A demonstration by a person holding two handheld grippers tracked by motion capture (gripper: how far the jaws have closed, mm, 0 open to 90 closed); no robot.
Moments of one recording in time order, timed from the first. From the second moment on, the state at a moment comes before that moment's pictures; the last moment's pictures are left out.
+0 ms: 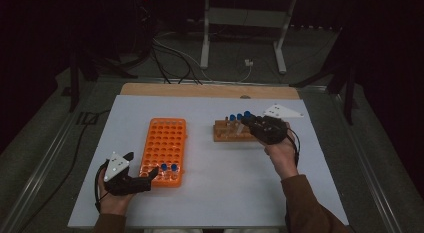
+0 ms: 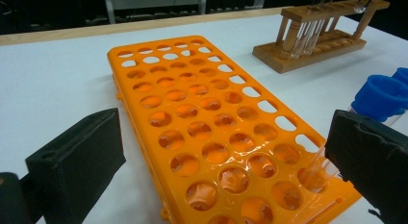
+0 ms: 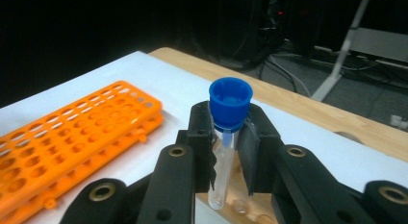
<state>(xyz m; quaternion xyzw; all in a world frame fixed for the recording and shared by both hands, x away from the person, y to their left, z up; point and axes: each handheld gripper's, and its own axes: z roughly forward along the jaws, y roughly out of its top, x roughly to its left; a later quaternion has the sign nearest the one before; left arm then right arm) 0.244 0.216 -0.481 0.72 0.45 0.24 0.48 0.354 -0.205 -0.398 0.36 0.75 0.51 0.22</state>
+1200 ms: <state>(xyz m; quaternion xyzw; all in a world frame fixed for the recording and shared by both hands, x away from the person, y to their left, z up) 0.271 0.199 -0.445 0.70 0.43 0.27 0.50 0.343 -0.090 -0.400 0.27 0.80 0.53 0.12</state>
